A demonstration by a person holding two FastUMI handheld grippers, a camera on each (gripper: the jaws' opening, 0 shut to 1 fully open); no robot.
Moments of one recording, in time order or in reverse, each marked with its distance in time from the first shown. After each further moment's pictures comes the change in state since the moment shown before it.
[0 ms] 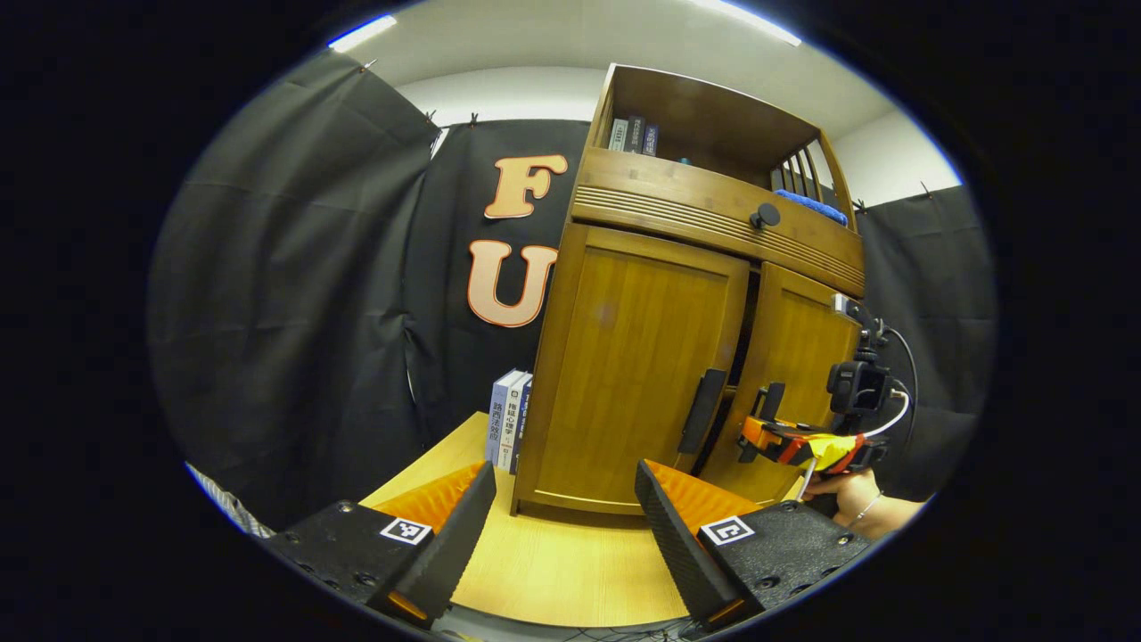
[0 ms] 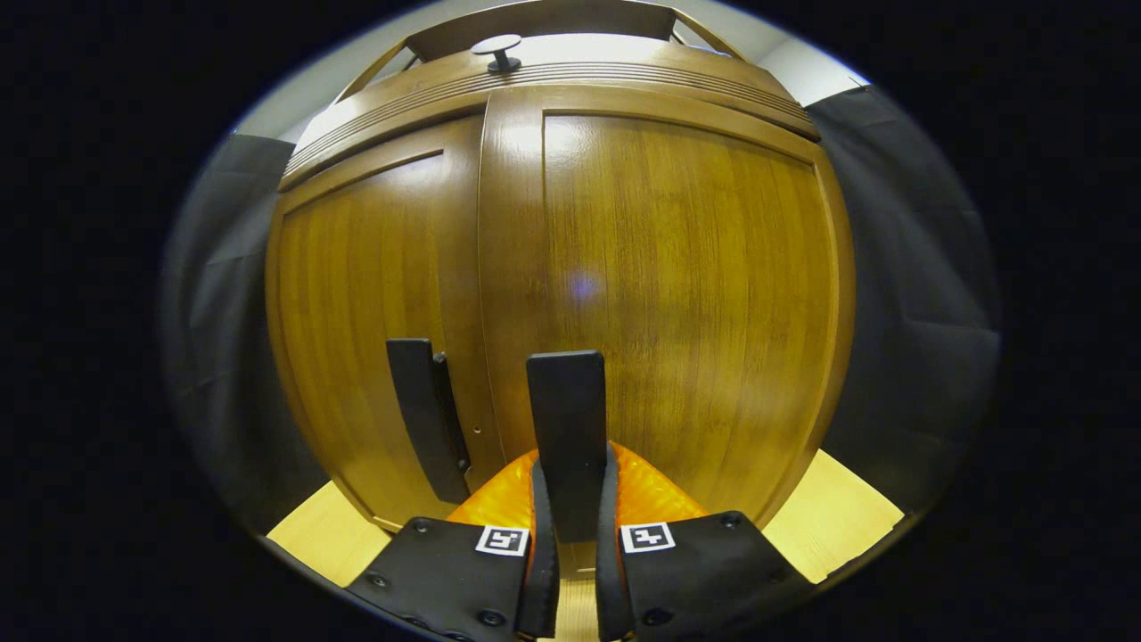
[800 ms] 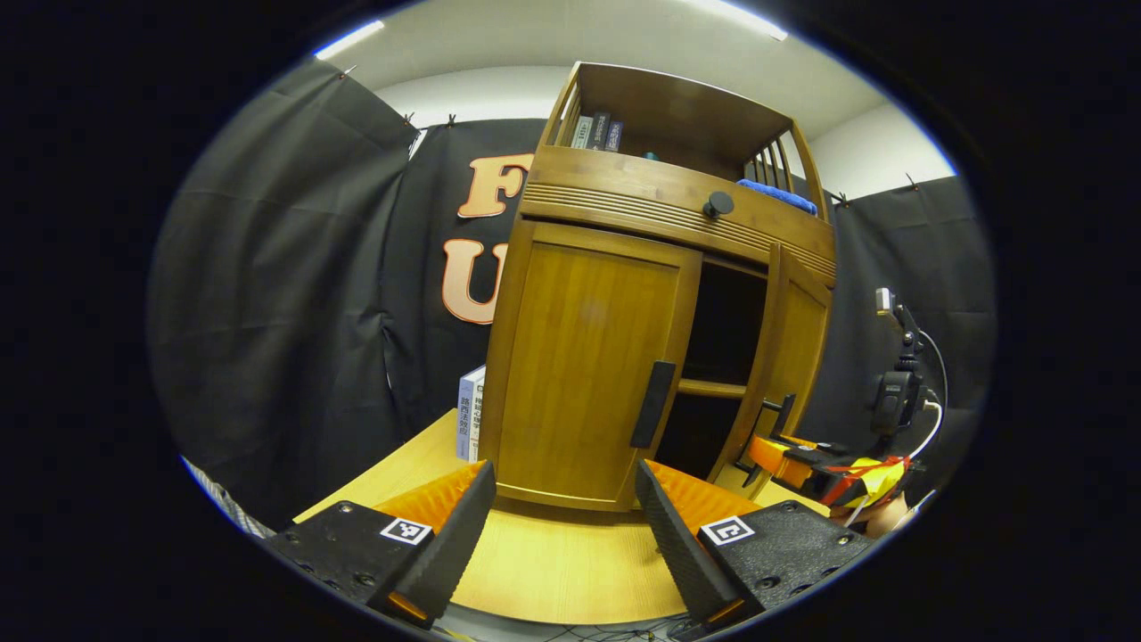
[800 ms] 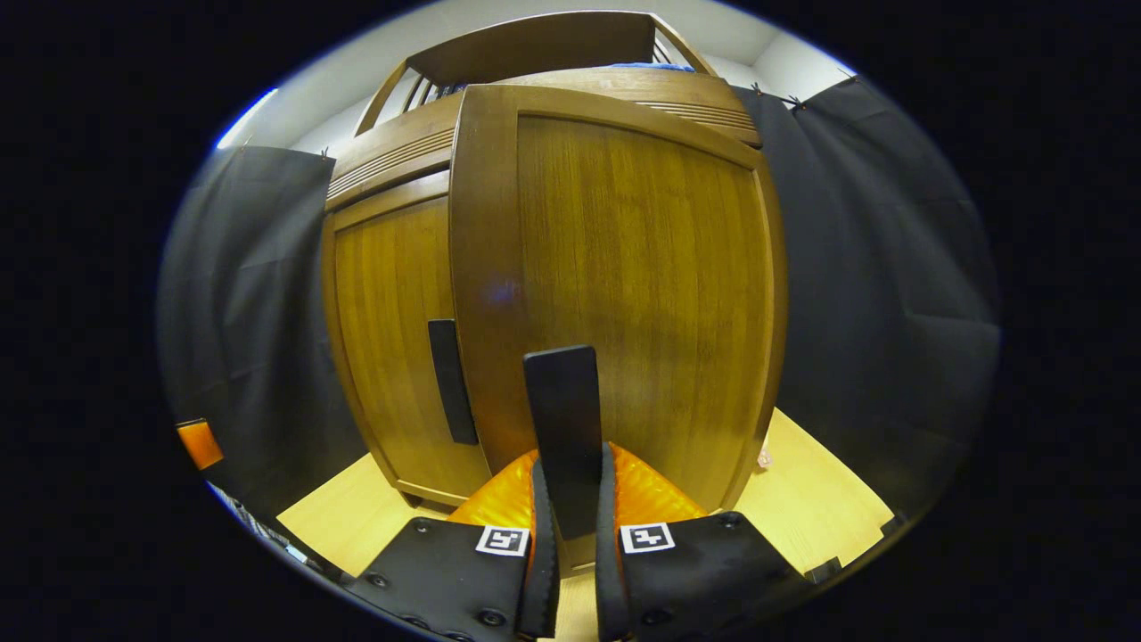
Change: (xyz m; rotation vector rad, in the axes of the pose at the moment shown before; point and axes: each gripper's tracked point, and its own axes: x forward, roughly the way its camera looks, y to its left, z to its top) left arm -0.005 -0.024 -0.004 0.010 0.005 -0.050; right arm -0.096 -0.041 -0.017 0.015 0.022 0.084
